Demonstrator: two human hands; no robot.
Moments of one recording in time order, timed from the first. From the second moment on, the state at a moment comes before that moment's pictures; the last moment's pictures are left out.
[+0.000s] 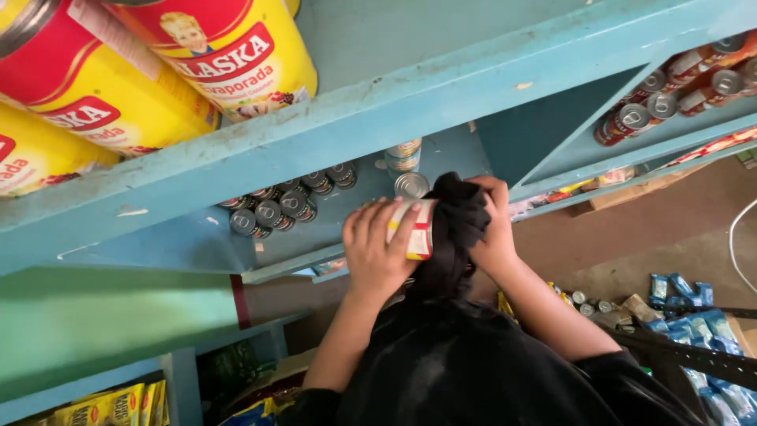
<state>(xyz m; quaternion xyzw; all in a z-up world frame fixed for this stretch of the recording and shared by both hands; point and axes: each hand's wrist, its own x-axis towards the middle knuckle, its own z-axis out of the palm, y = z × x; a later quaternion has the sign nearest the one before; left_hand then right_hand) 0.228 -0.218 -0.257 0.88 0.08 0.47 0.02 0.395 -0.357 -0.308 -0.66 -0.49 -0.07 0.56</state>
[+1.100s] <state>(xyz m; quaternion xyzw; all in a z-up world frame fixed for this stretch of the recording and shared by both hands) 0.257 -0.178 -0.263 0.88 0.00 0.48 0.05 0.398 -0.354 -0.235 -0.62 -0.65 -0.23 0.39</state>
